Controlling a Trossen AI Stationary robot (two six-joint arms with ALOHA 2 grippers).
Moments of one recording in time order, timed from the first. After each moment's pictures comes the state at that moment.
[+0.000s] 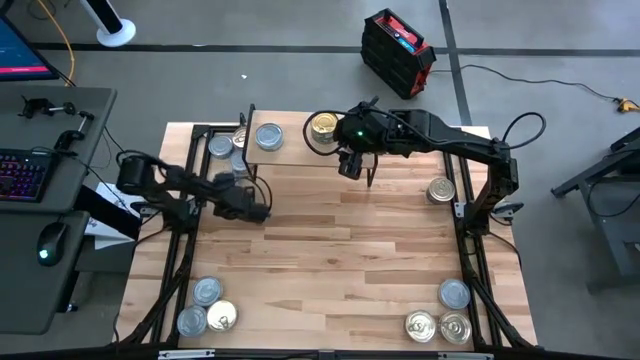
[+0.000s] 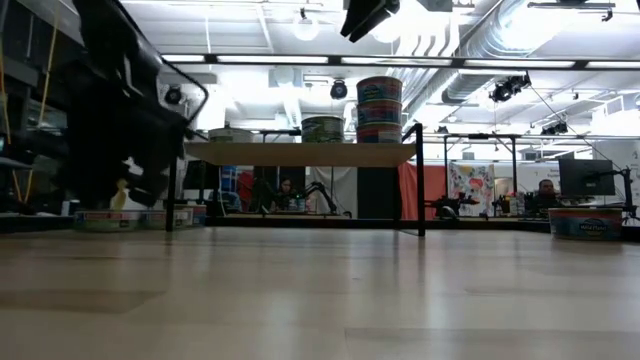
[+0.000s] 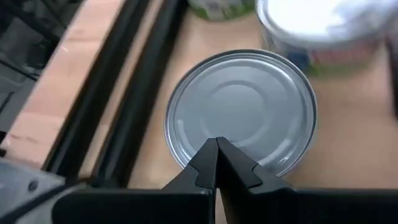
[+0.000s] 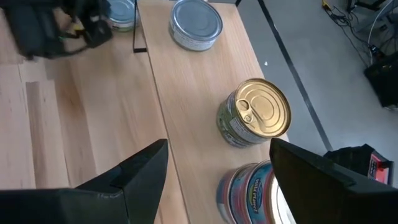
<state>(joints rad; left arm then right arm) 0.02 1.61 0.63 -1.06 -0.67 -1.81 -0.15 1.75 2.01 -1.10 0.34 -0.11</state>
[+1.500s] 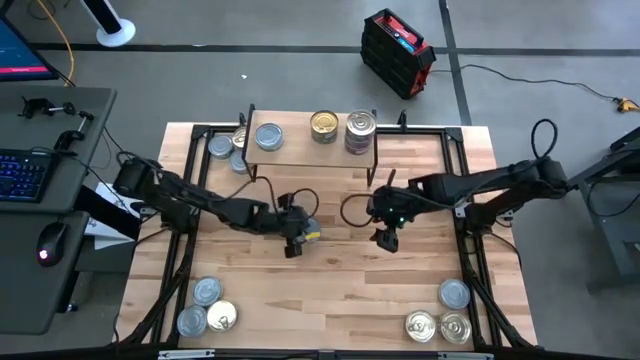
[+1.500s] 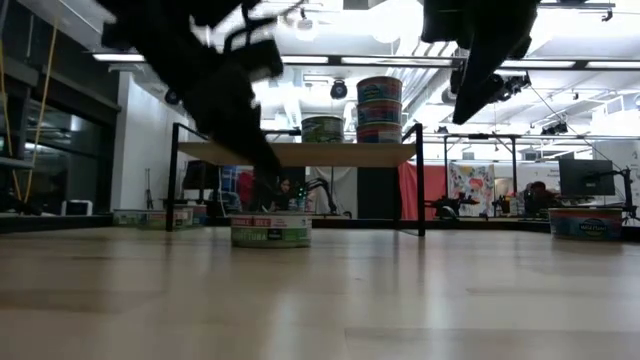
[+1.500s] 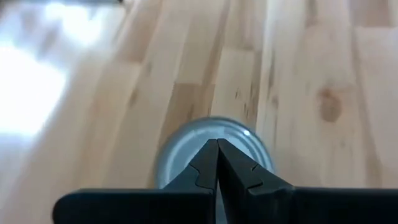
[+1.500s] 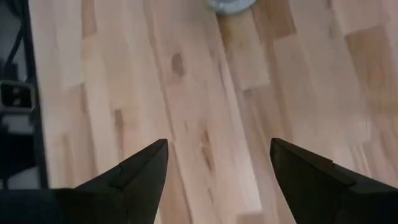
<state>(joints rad) -0.18 1.59 0.85 -0.09 -0.33 -0.17 0.10 1.35 1.04 -0.73 -0.11 0.40</state>
